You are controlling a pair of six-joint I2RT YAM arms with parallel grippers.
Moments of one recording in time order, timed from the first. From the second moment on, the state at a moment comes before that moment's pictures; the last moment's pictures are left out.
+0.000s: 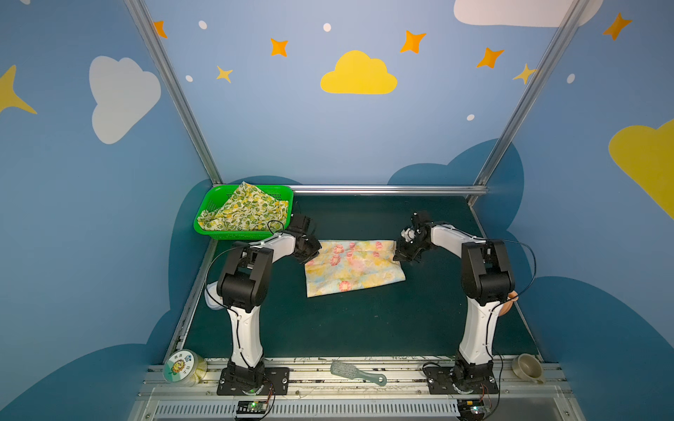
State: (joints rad) left arm -0.24 2.01 1.29 -0.35 0.26 -0.84; right arm 0.23 2.04 1.41 -0.69 -0.45 0.42
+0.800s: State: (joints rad) left arm -0.27 2.00 1.27 -0.32 0.27 -0.80; right arm 0.17 1.96 1.36 -0.72 -0.45 0.40
